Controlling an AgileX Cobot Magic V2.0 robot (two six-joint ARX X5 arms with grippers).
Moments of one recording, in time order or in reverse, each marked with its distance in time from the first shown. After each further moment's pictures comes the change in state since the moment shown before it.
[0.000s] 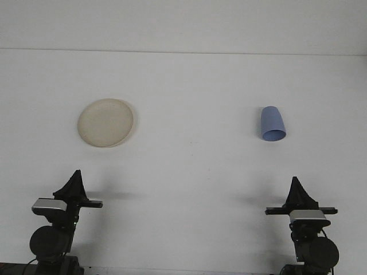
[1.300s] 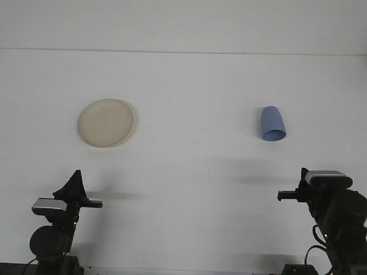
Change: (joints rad) left arm 0.000 0.000 0.000 0.000 0.000 0.000; right arm 0.000 0.603 0.806 -0.767 0.000 0.046
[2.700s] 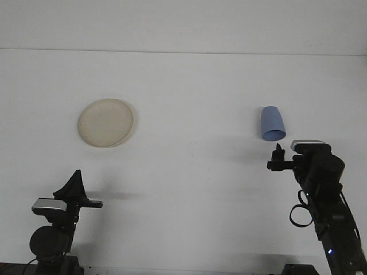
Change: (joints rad) left arm 0.000 0.000 0.000 0.000 0.000 0.000; right arm 0.000 0.356 -0.113 0.462 0.000 0.003
